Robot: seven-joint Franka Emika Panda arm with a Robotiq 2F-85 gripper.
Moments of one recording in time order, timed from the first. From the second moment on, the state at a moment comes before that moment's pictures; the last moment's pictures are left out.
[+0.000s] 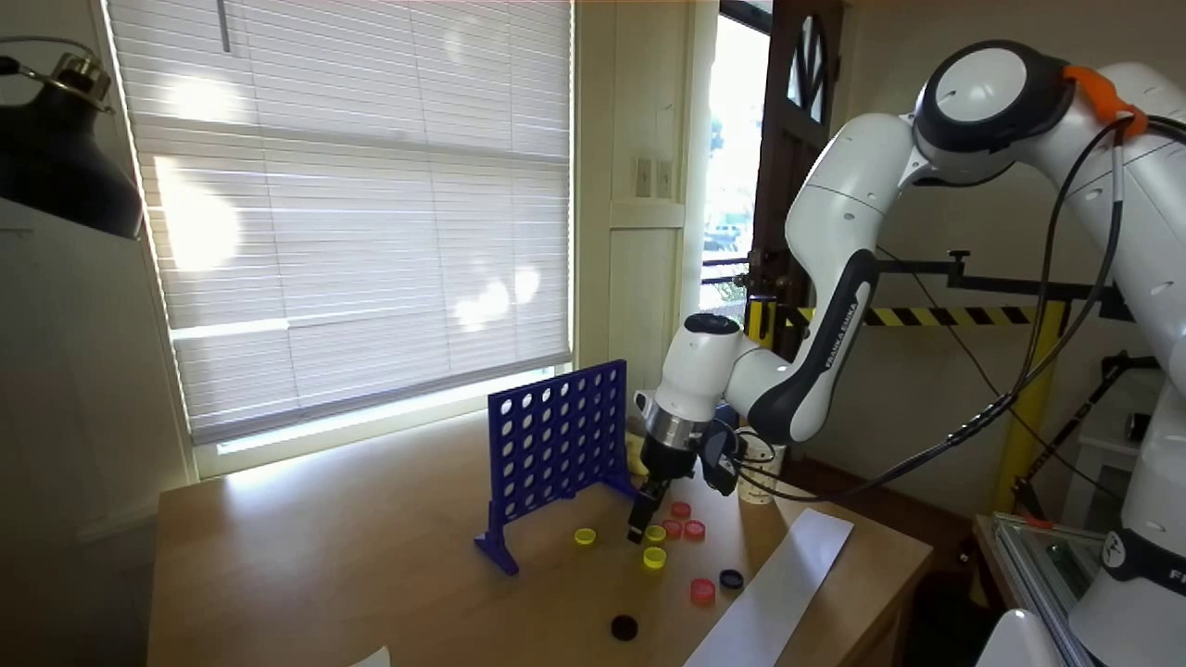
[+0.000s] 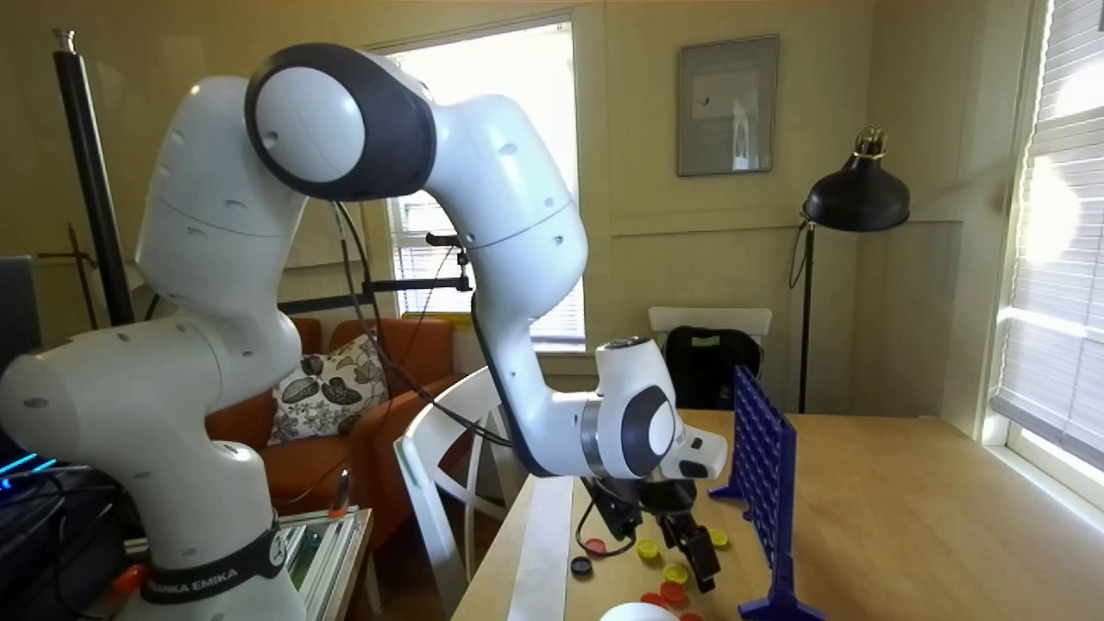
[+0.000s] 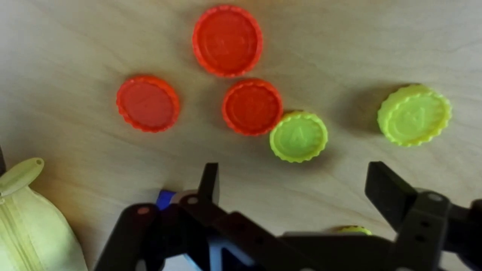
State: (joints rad) arm -0.50 0.60 0.38 -2.21 -1.11 2.94 0.83
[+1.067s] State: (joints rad) arm -0.49 0.60 0.38 -2.20 -1.11 2.90 0.83
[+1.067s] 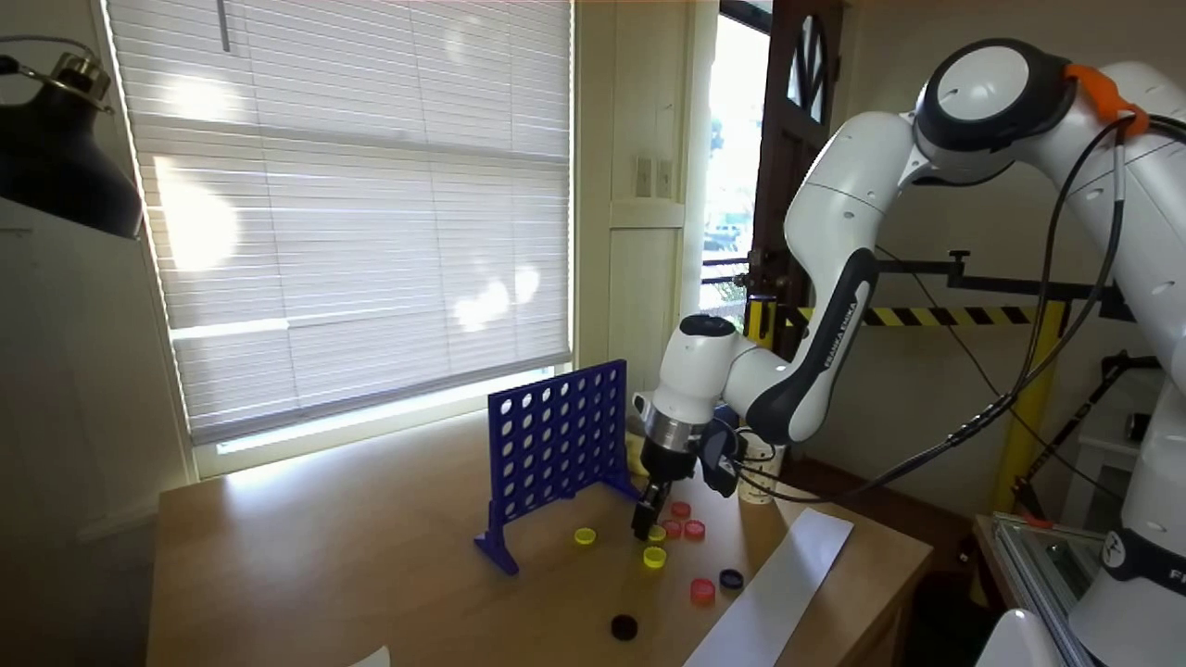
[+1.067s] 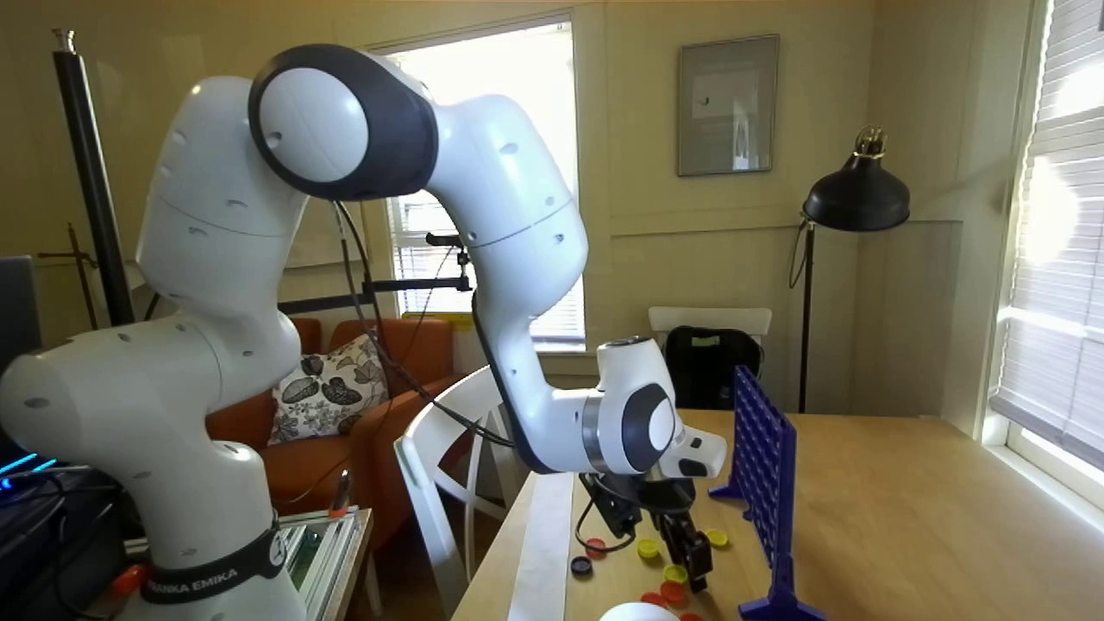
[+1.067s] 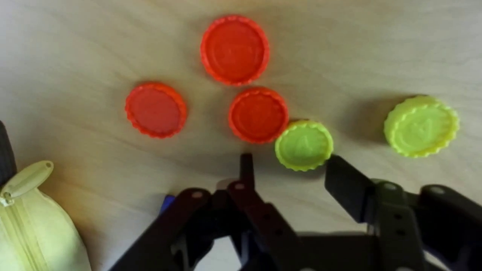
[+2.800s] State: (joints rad) arm -0.46 0.60 0.36 -2.18 -1.11 2.83 0.81
